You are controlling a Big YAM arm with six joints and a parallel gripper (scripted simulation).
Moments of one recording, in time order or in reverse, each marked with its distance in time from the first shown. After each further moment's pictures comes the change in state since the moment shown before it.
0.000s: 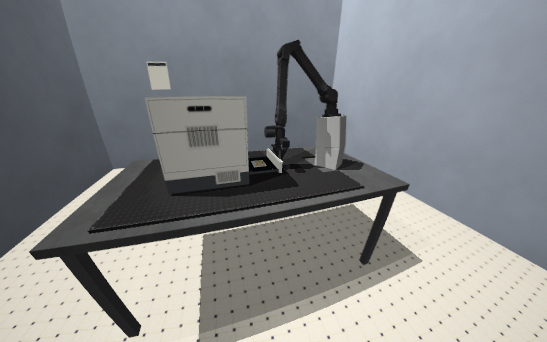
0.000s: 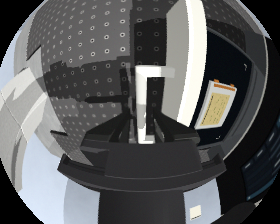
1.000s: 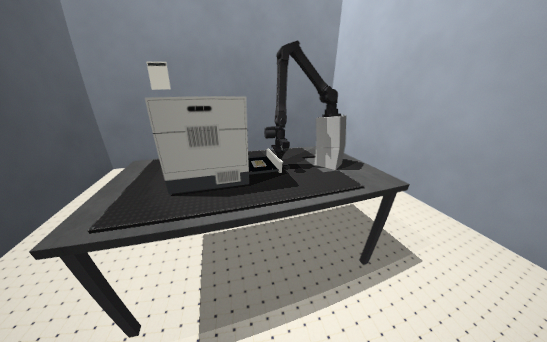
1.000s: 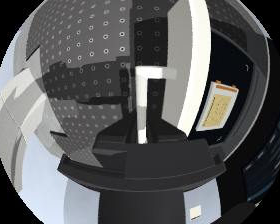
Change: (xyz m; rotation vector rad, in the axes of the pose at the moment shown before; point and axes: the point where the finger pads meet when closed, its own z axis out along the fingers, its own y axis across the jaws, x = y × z) arm 0.000 0.000 0.005 -0.002 0.000 0.001
